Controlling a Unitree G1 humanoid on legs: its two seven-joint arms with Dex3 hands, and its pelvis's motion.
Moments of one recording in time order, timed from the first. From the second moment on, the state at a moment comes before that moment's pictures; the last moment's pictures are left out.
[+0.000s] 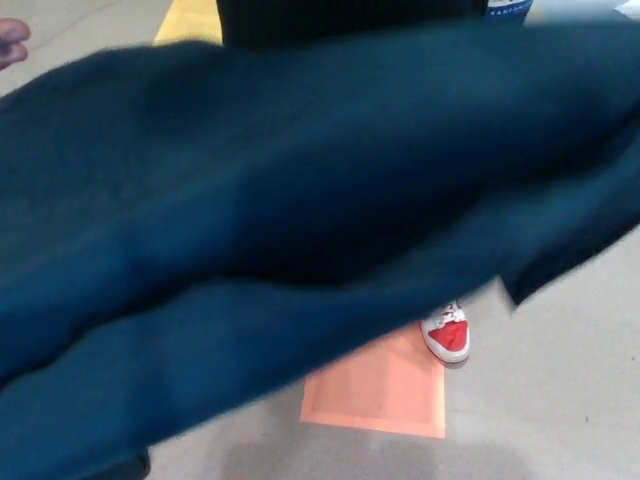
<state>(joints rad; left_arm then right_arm) -0.91 0.37 0.23 1.11 -0.10 -0.11 -0.35 -0.46 -0.54 -0.25 0.17 -0.07 0.12 0.36</state>
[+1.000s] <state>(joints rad) -0.91 0.42 0.28 1.07 -0.13 -0.11 -0.35 -0.45 -0.69 0.31 0.99 -0.27 -0.14 0.61</state>
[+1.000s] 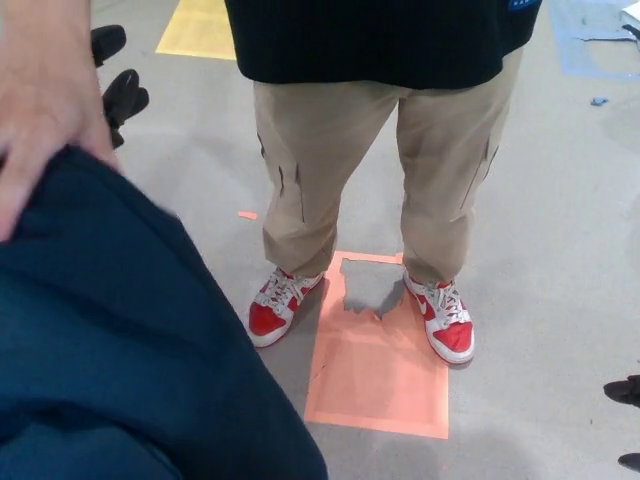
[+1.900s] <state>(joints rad) -0.88 0.42 0.28 1.01 -0.15 -0.09 -0.37 -0.48 -0.47 0.28 1.02 -0.35 -0.04 0.25</state>
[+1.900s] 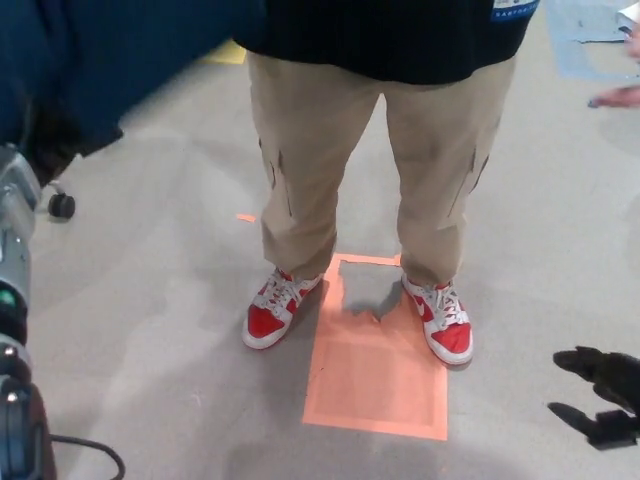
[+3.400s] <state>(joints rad) -0.14 0.48 0.13 1.23 -0.05 -0.28 -0.29 -0.29 -0.43 0.23 1.25 -0.35 -0.13 0.02</state>
